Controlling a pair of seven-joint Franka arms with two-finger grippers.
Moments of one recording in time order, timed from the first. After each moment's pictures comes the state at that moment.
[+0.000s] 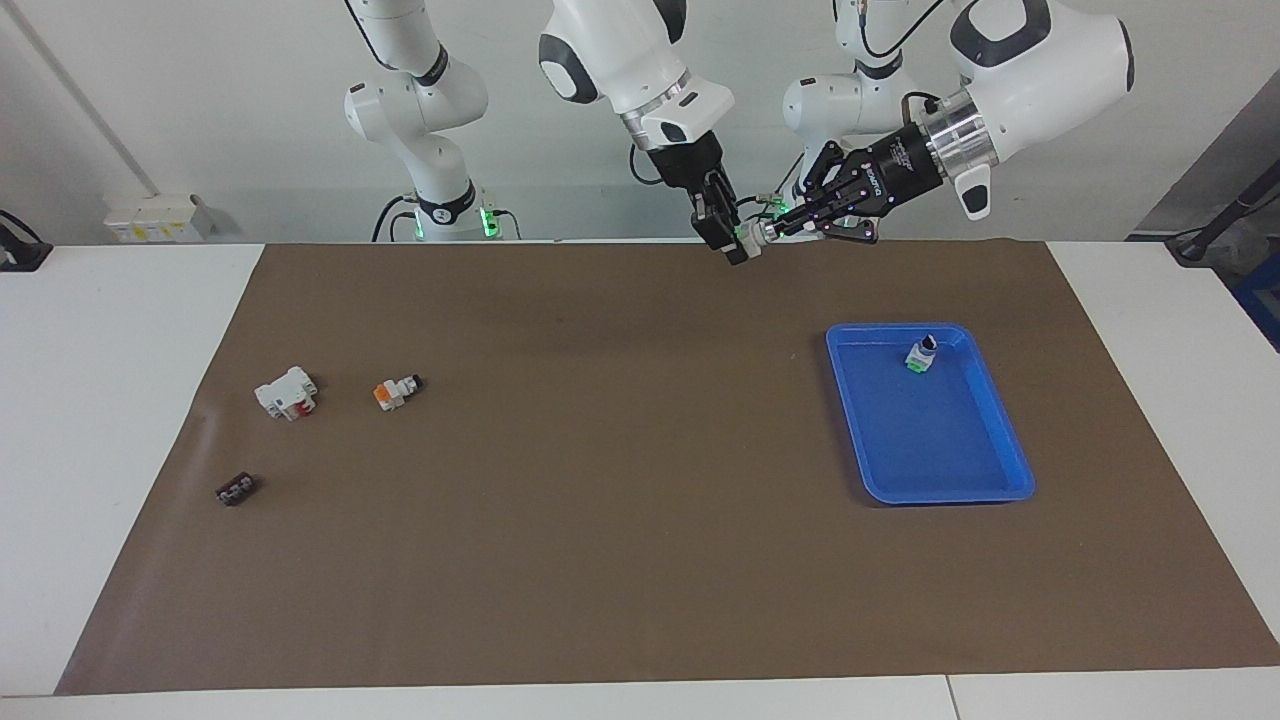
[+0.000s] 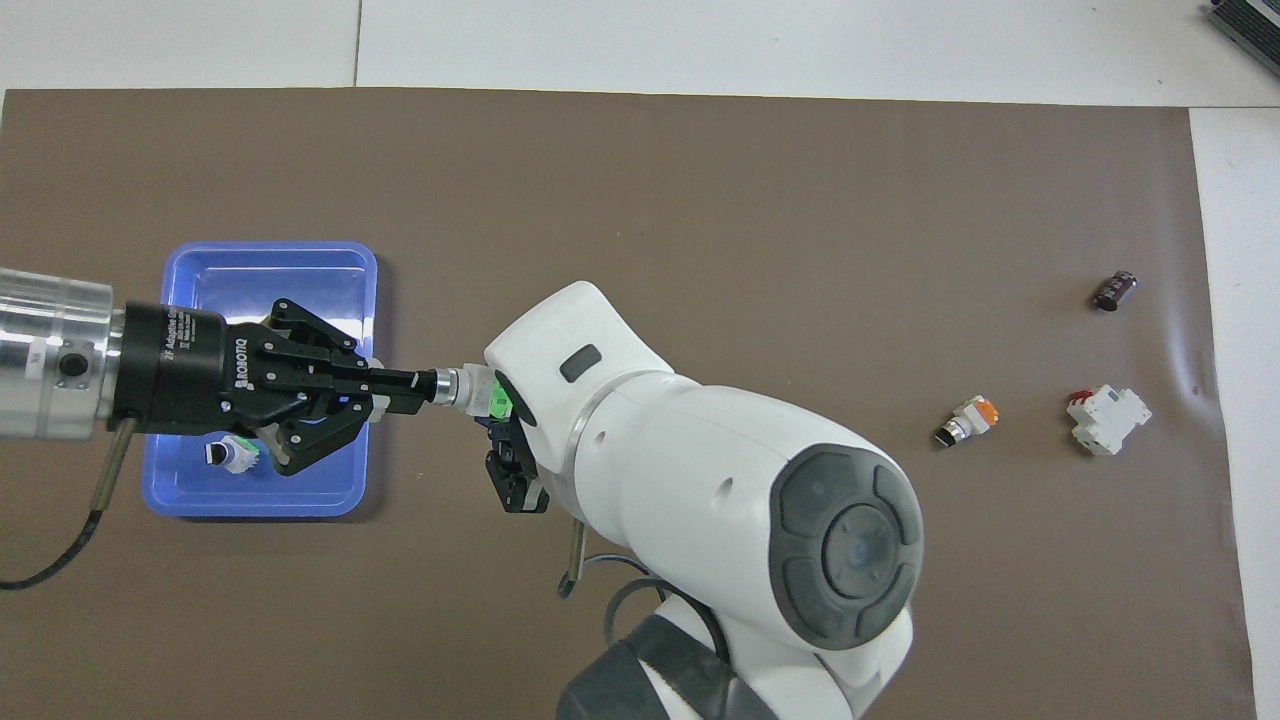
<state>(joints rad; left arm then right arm) -0.03 -0.19 -0.10 -1.93 -0.92 1.70 -2.14 0.33 0.09 0.41 -1.72 0.24 2.36 -0.82</state>
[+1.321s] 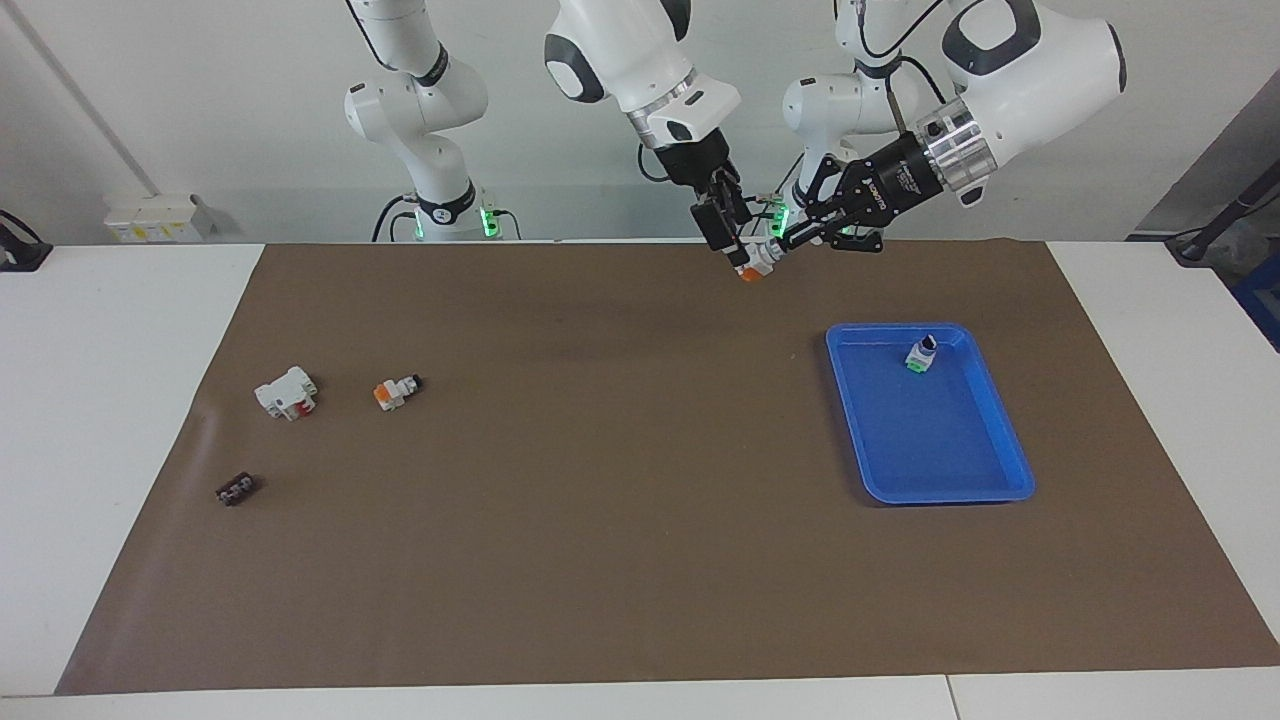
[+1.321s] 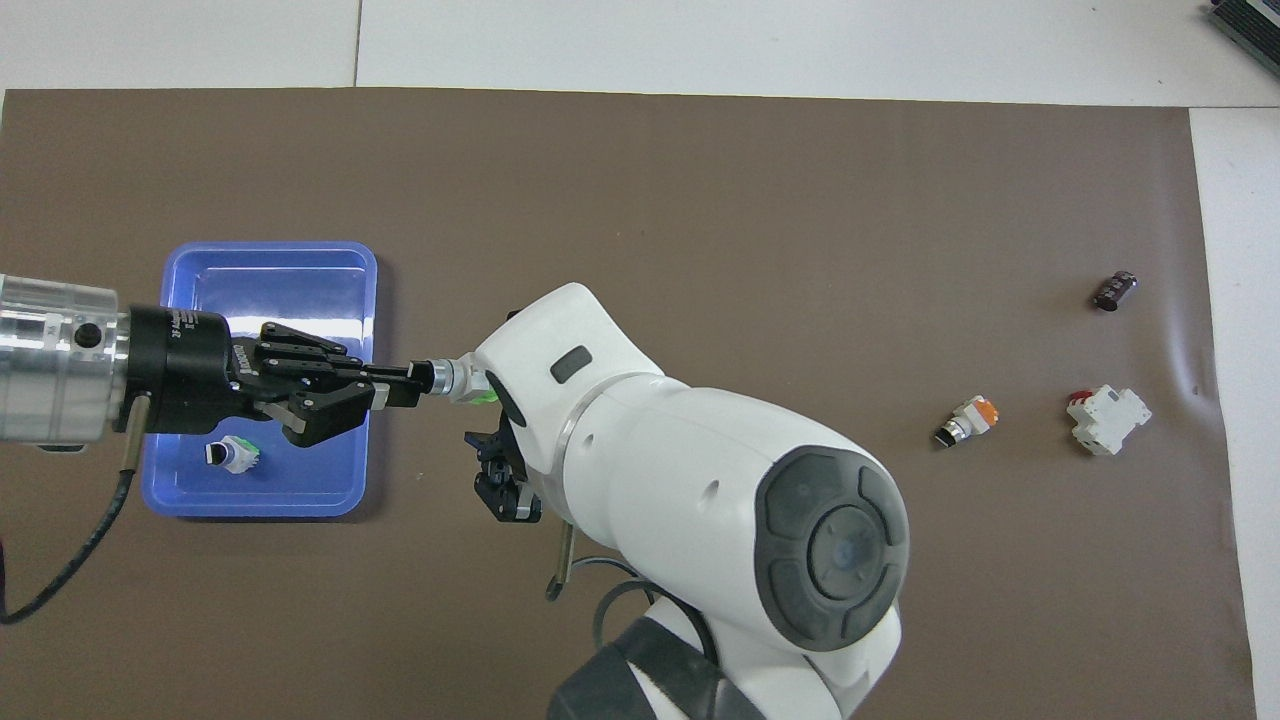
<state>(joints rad) -0.03 -0.20 -0.11 -1.96 -0.87 1.77 -2.46 0.33 0.09 0.42 -1.71 0.24 2.36 -0.79</state>
